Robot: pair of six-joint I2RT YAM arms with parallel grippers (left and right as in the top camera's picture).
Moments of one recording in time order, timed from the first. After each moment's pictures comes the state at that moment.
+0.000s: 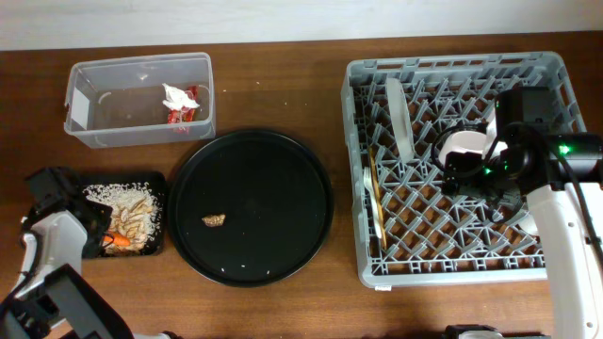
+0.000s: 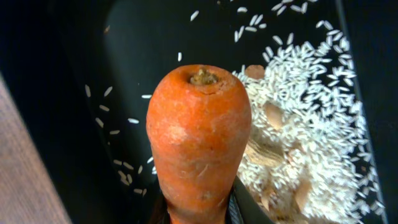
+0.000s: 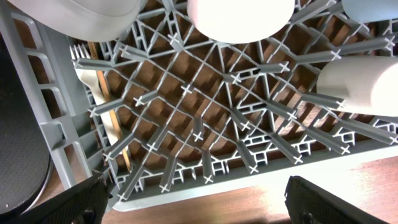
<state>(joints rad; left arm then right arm) 0.57 1.61 0.91 -0.54 -0.15 -0.69 -0.04 1.37 1.47 -1.41 0.03 0.18</state>
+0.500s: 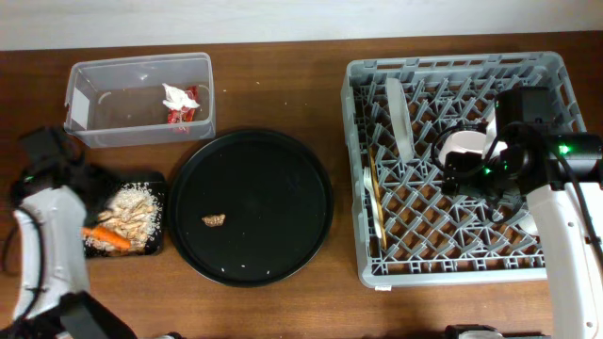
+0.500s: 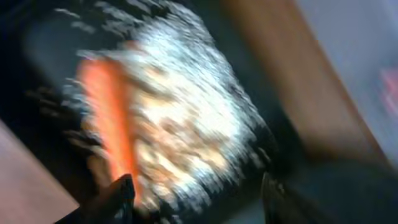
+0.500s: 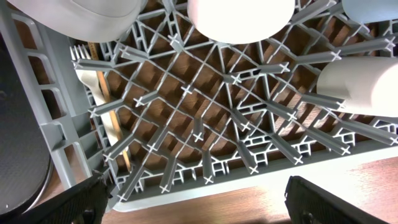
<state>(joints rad) 0.43 1.54 1.17 -0.85 -0.04 -0.55 -0.04 1.37 1.47 -1.41 0.03 0.18</state>
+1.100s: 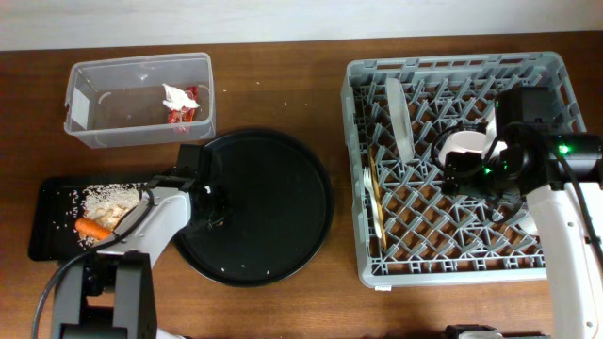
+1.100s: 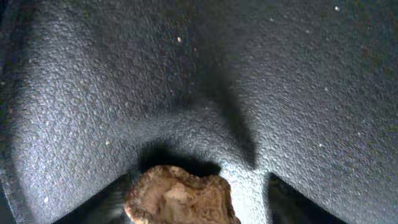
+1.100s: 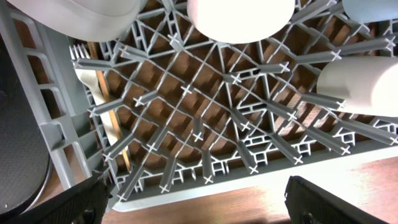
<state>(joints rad) -0.12 1.67 0.88 -0.60 0.03 -0.54 -0.04 1.37 1.47 -1.41 0.03 0.18</state>
